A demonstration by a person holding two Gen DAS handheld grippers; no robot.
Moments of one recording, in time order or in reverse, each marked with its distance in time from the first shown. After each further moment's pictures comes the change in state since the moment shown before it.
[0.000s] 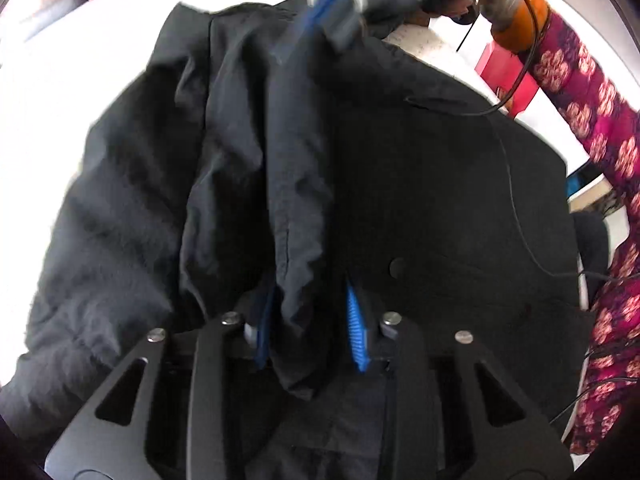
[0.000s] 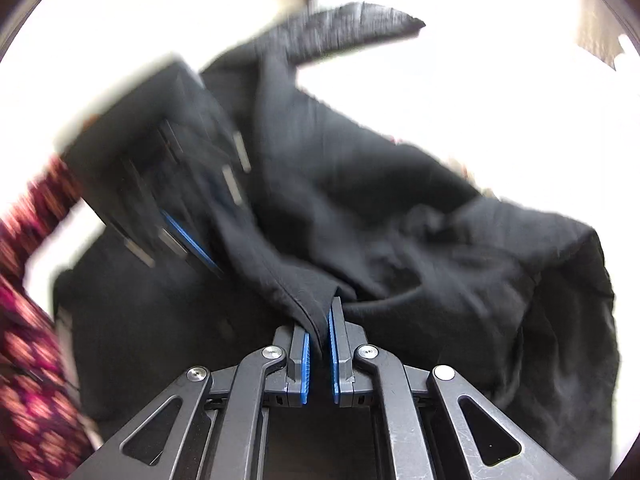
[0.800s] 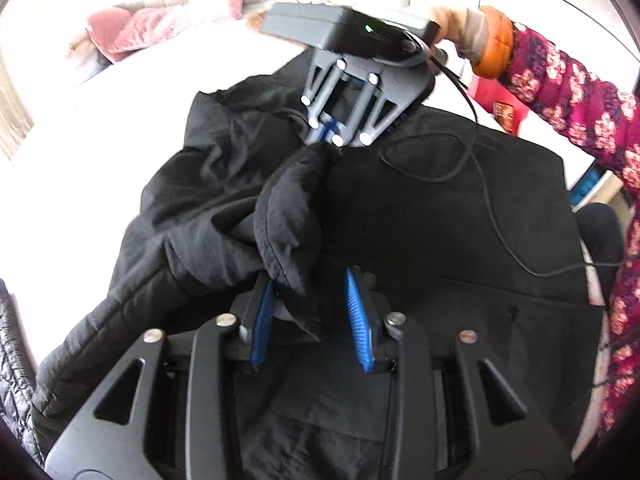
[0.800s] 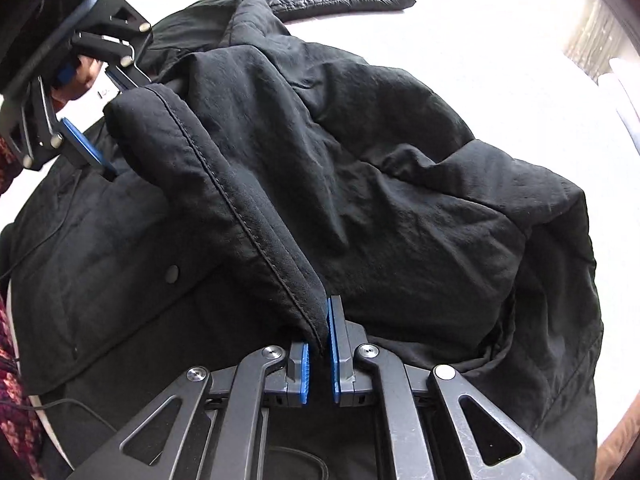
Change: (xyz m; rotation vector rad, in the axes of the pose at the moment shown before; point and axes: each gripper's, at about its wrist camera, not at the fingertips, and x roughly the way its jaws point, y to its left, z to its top) left arm -0.068 -0.054 -0.016 0.124 -0.113 0.195; right arm 0.004 0.028 -0.075 -0.132 0.201 -0.315
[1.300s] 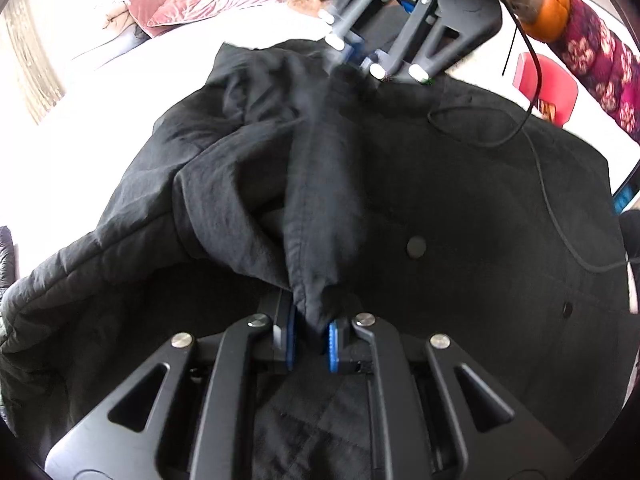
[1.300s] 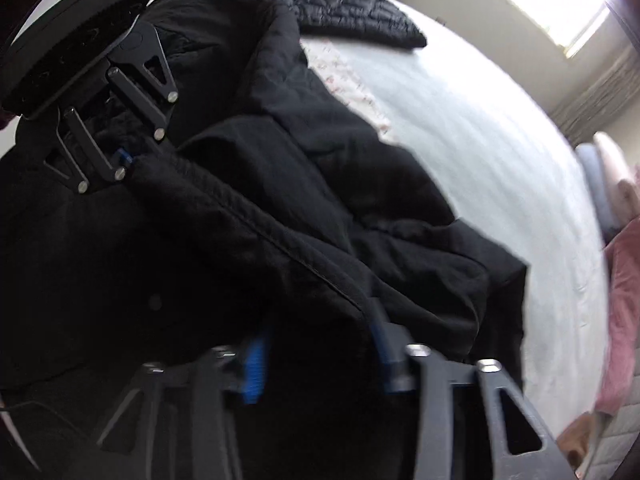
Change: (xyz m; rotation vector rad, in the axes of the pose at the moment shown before) left arm 0.039 0.003 -0.039 -0.103 0.000 0.139; right arm 0.000 0.011 0.035 -0.121 0.041 -0.138
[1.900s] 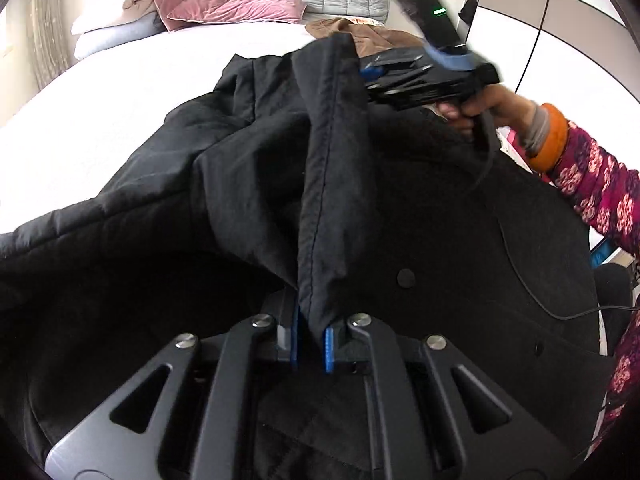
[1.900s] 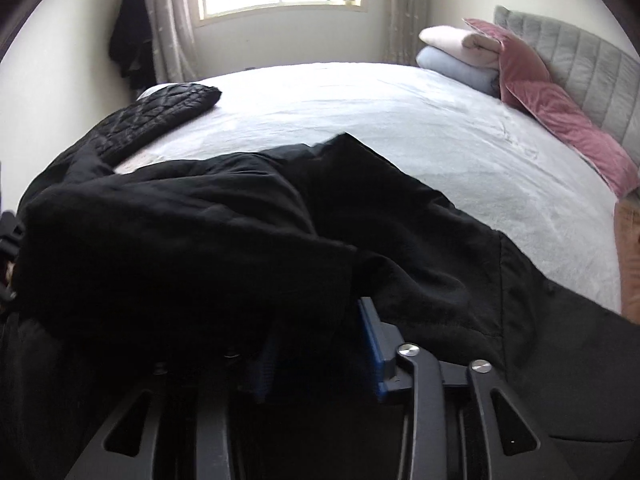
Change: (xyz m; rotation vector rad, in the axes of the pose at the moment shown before) left arm 0.000 0.006 0.008 -0.160 -0.106 -0.098; right arm -0.009 -0.063 -0.091 0.587 -0.398 -0.210
